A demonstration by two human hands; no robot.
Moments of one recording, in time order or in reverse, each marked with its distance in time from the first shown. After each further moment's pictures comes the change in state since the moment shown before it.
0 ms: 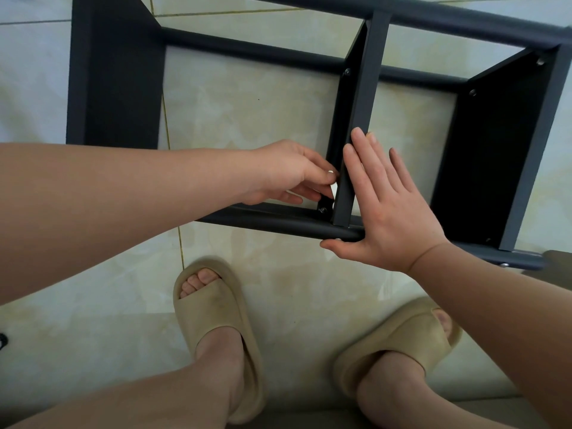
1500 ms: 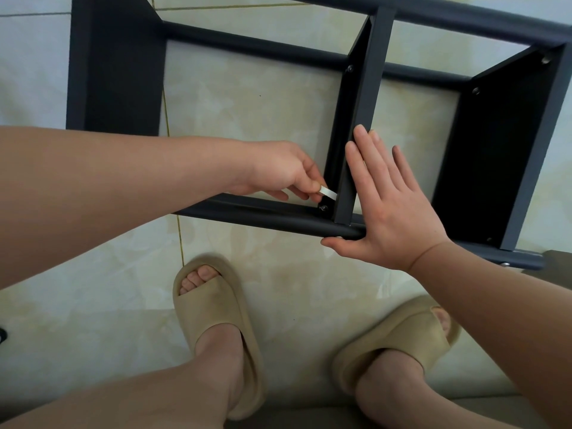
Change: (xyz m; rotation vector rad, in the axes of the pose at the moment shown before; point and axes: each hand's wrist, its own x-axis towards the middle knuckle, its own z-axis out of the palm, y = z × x) left_hand -0.006 0.002 -0.011 0.313 -0.065 0.000; right_hand 0.000 0.000 0.000 -0.016 0.008 -0.004
